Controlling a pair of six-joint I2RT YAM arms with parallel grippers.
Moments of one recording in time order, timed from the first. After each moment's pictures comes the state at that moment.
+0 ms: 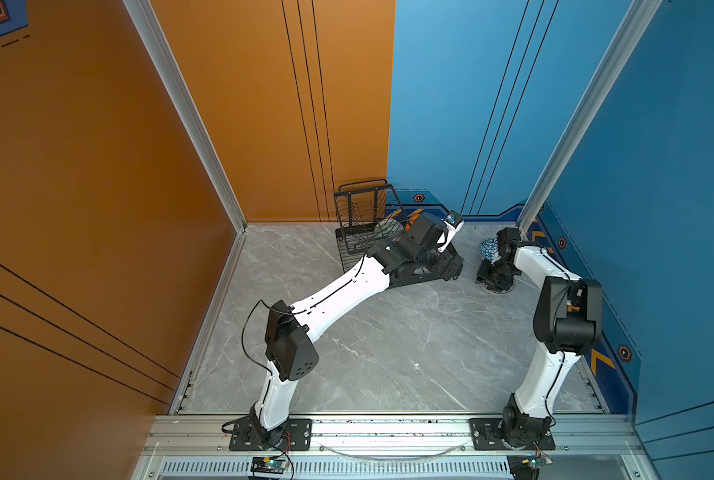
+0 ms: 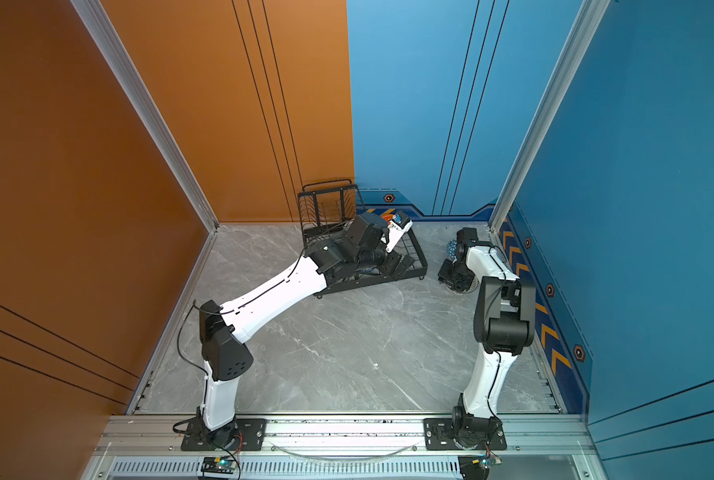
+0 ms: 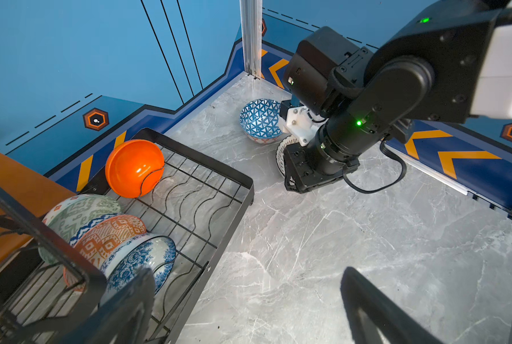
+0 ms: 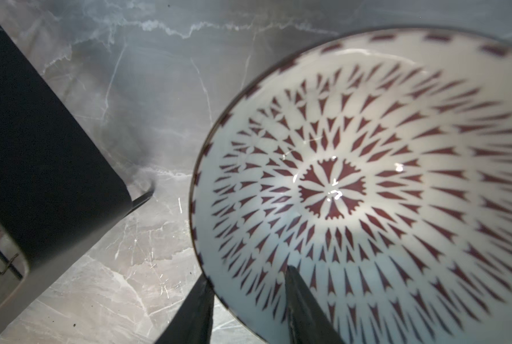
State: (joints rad) left arm -0.90 2.01 2.07 -0.61 -0.07 0.00; right arm -0.10 1.97 1.49 -0.85 -0.14 0.38
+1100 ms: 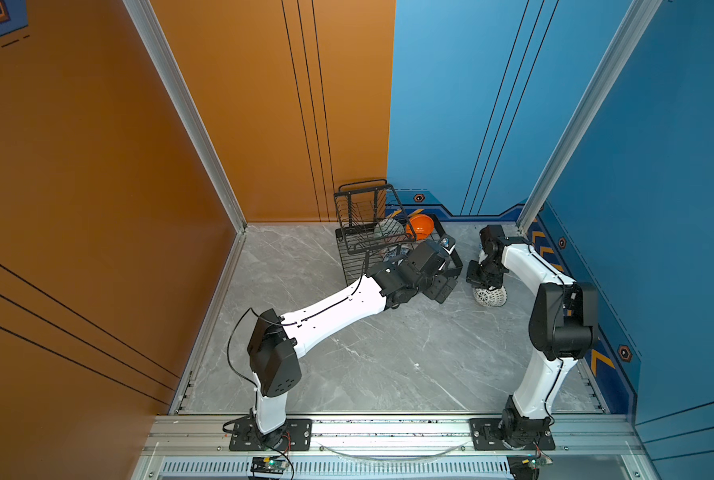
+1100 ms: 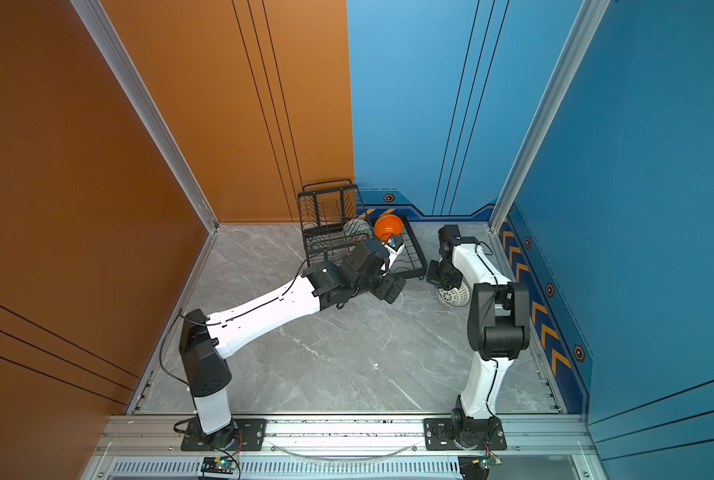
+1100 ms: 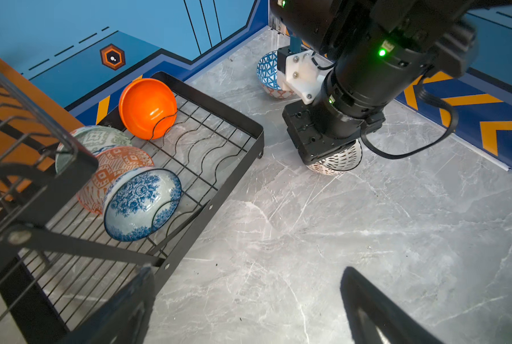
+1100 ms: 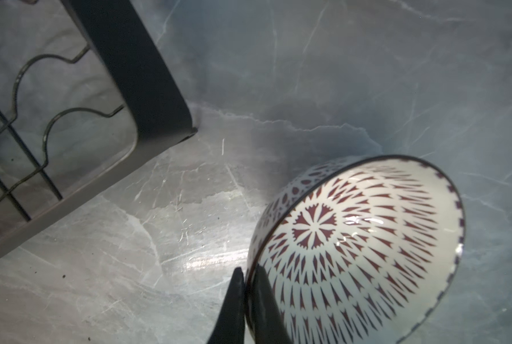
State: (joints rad) left arm -0.99 1.81 1.72 -0.55 -0.27 -0.14; right arm 0.06 1.88 1.49 -0.95 -0.04 0.36
